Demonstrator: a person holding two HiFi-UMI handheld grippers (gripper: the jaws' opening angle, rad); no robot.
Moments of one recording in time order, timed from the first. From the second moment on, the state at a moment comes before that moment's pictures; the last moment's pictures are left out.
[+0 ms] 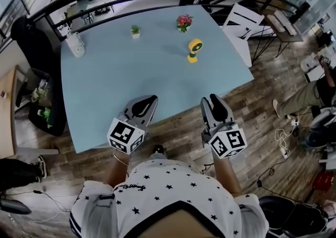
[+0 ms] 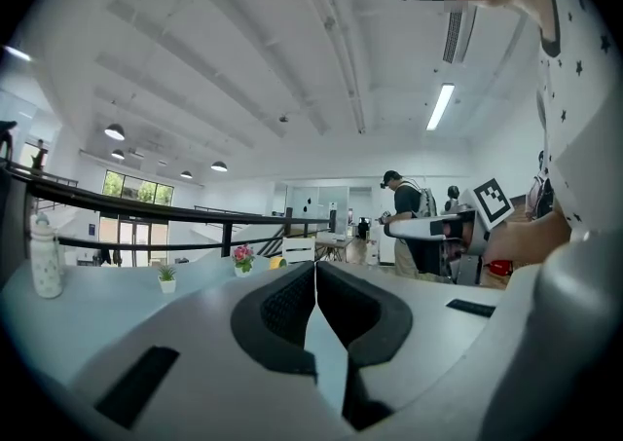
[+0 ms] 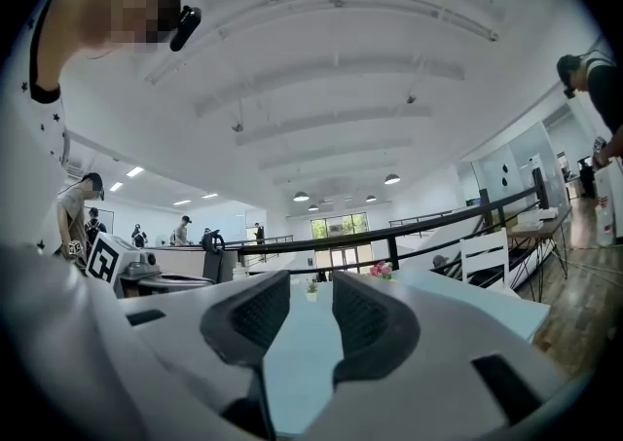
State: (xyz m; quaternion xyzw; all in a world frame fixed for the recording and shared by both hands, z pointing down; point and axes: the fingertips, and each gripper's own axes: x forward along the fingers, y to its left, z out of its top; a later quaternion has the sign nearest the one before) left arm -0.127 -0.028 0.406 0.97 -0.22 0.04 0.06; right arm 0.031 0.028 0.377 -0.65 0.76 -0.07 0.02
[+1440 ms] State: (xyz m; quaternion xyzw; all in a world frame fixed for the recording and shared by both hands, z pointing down) left arm -0.071 -0.140 0.421 0.93 -0.35 0.08 0.09; right arm 0.155 -0.145 0.470 -0.63 0.76 -0.14 -0.03
